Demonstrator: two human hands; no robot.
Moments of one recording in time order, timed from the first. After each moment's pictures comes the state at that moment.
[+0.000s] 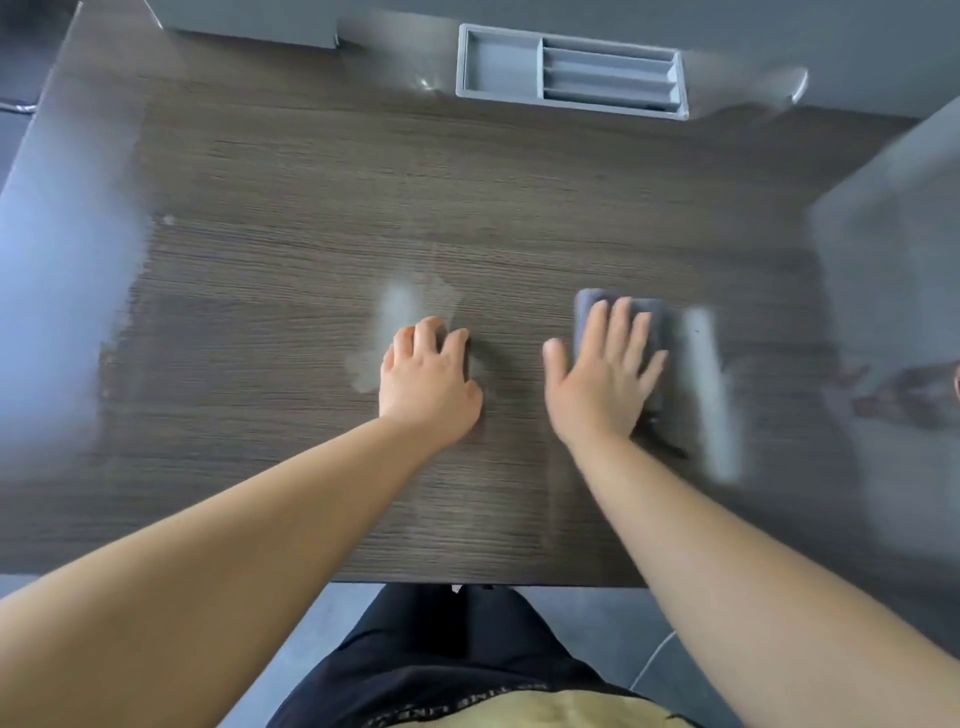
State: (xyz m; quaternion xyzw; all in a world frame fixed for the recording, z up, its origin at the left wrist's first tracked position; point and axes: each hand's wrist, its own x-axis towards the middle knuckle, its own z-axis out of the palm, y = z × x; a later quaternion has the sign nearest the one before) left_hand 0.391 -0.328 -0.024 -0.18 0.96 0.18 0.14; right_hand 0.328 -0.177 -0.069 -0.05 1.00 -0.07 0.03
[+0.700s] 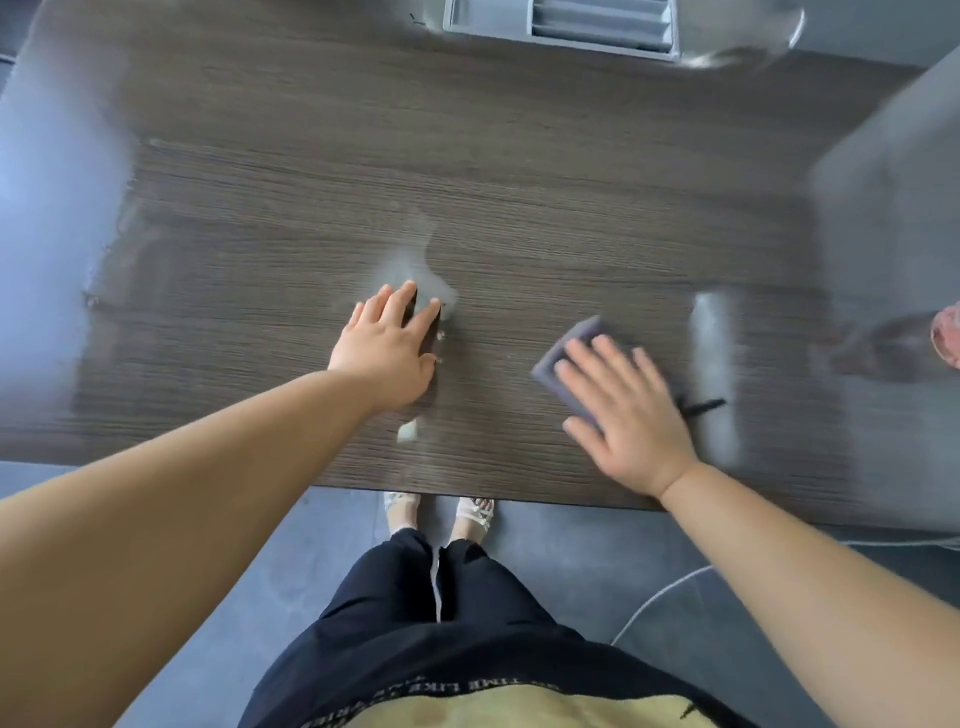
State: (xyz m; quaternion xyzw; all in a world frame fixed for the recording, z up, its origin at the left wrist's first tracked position) left_hand 0.435 -0.318 -0.024 -0.14 0.96 0.11 0.23; right_hand 0.373 -0.040 -0.079 -0.45 0.89 -0.02 0.00
